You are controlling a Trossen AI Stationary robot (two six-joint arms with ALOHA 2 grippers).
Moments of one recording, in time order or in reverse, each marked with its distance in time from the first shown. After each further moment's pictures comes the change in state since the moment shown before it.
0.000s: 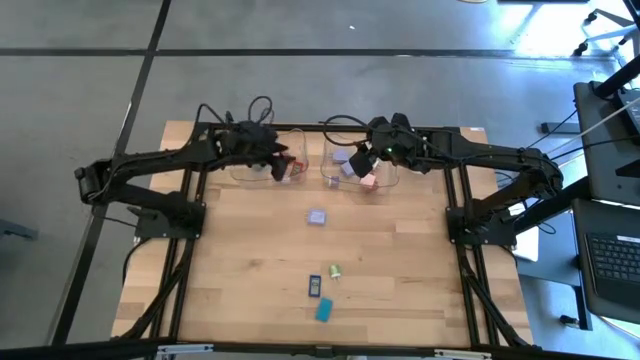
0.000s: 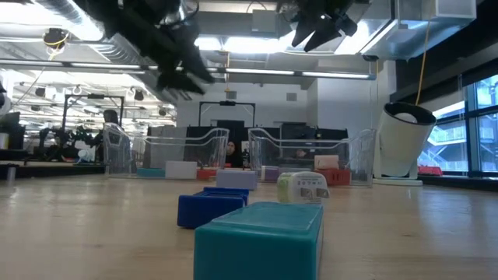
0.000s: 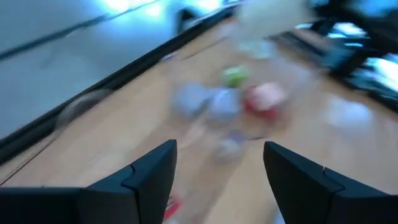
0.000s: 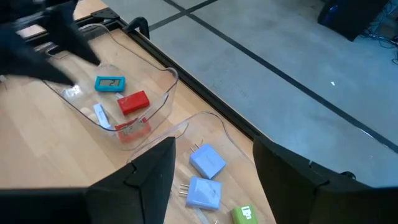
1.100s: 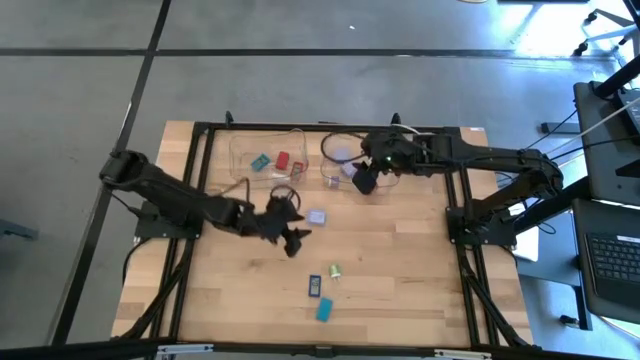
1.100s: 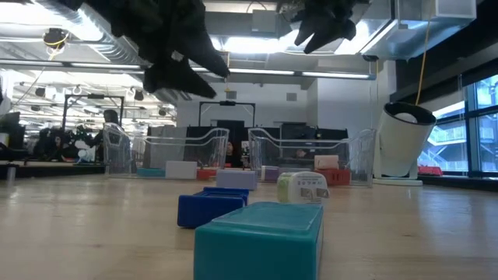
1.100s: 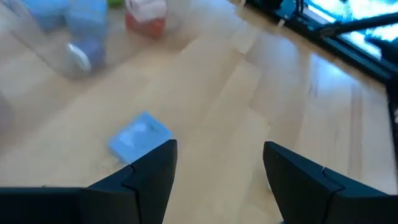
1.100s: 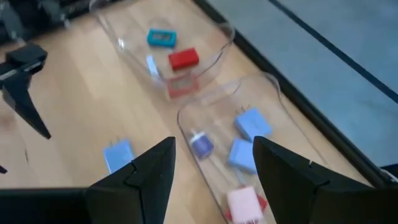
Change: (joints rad) left arm -0.726 0.238 0.000 0.117 -0.458 -0.422; right arm 0.043 -0.001 0.000 -0.091 -0.200 0.008
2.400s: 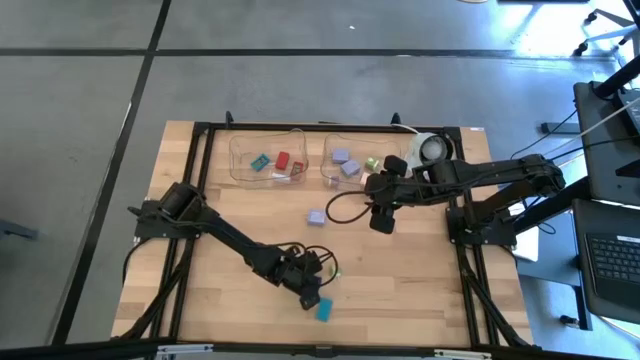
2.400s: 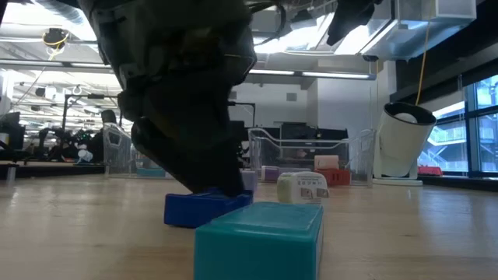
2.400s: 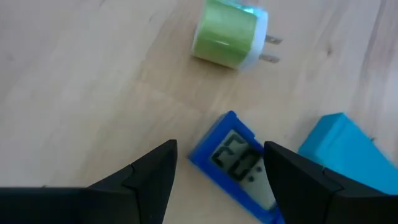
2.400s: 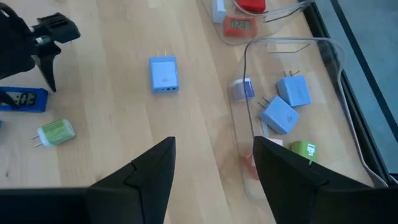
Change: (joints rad) left arm -0.193 0.566 0.421 -0.258 0.183 -0.198; right arm 0.265 0.000 0.000 -0.218 0.001 -0.082
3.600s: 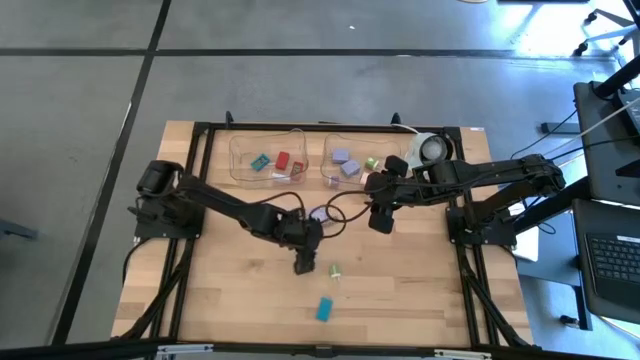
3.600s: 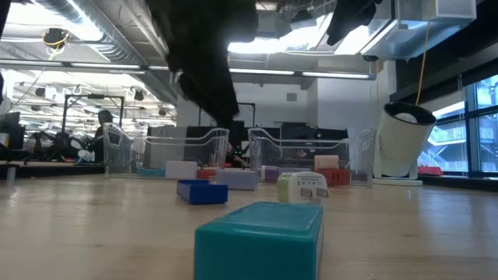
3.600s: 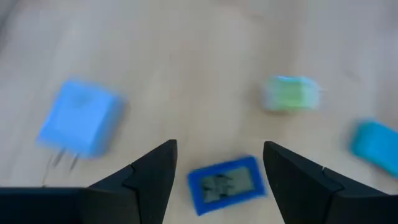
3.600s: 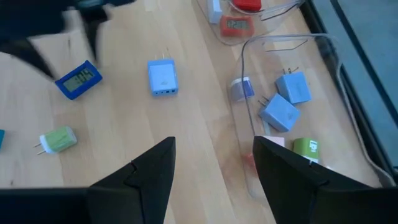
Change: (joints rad) left arm 0.212 -0.231 -0.004 -0.210 0.105 0.466; right arm 0.001 0.000 0.000 0.002 0.007 0.046
